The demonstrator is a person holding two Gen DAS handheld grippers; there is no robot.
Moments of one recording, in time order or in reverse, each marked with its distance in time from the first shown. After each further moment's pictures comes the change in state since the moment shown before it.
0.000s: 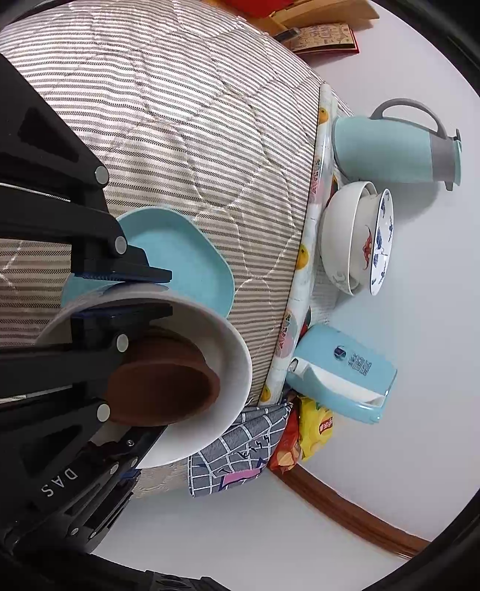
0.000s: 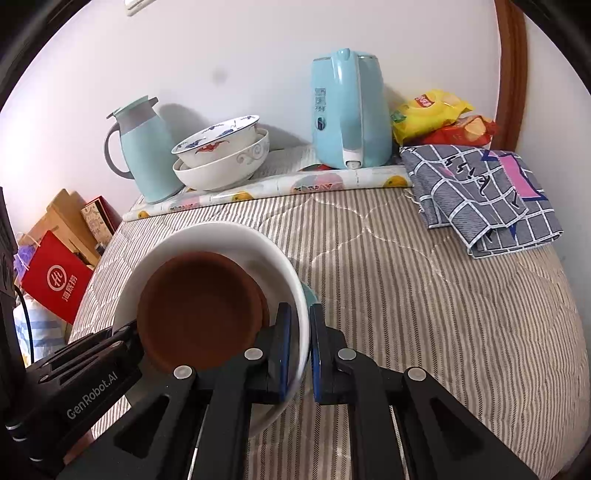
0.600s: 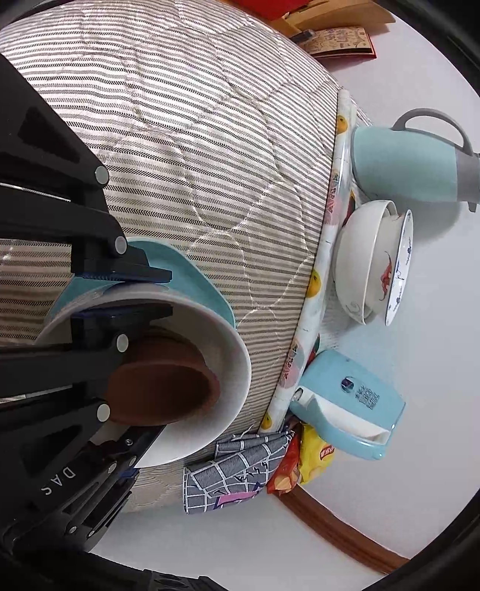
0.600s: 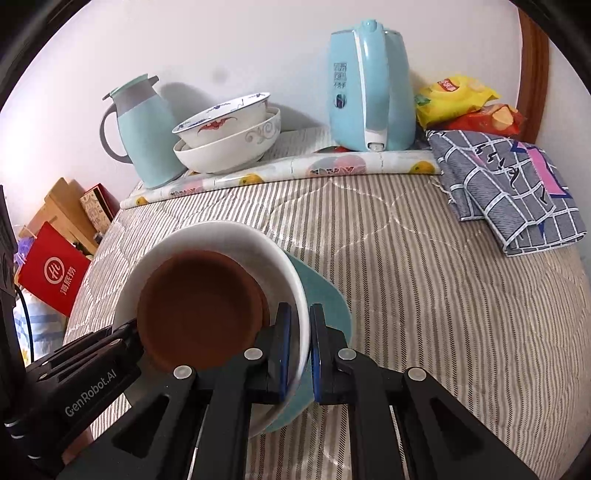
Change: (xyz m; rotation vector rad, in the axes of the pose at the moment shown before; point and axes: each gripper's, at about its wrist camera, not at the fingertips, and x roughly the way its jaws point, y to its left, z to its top) left arm 0.027 0.027 0.007 -0.039 0.044 0.023; right arm 0.041 0.015 0.004 -0.015 0.057 0.017
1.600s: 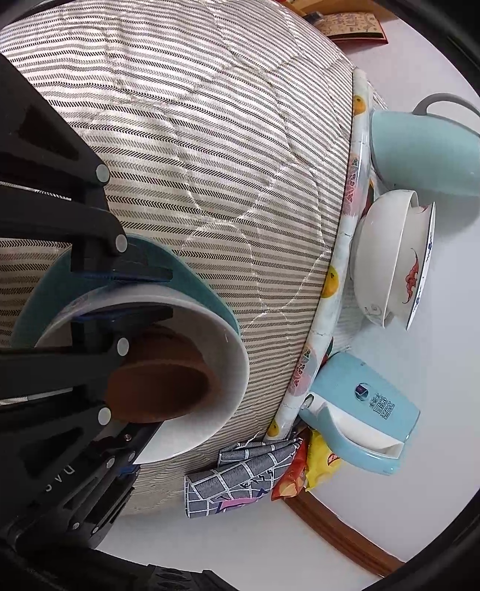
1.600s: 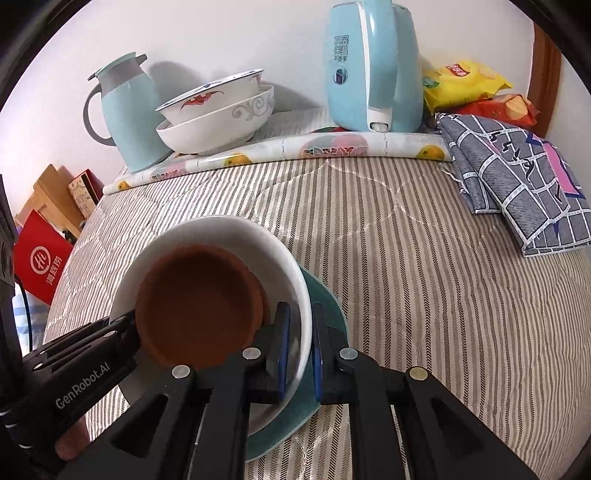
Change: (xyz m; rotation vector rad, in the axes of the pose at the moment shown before) left arm 0.031 0.008 0.005 0.000 0.032 -0.040; right arm 0.037 -0.007 0.002 -0.024 0.045 -0.021
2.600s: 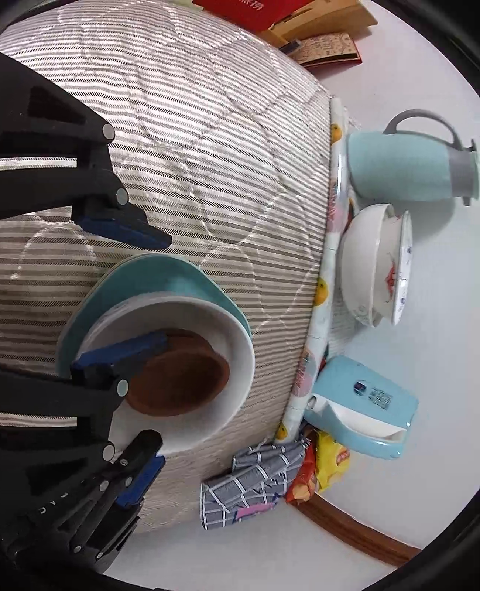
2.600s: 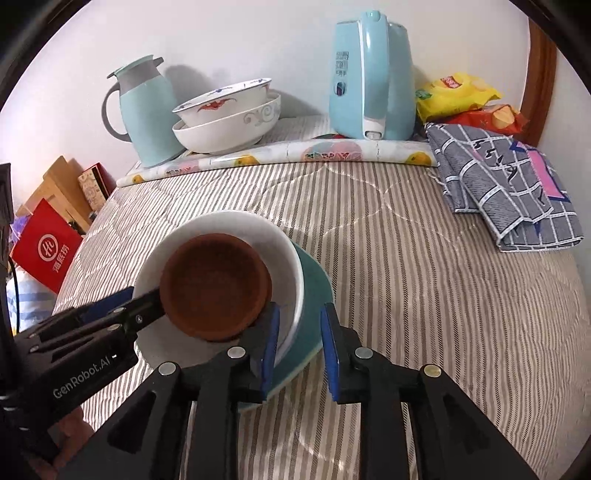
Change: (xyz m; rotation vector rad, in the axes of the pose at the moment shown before) left arm -0.043 -0.014 -0.012 0.057 -0.032 0.104; right arm -0.040 -0.003 -0.017 -0.037 -0.015 -0.002
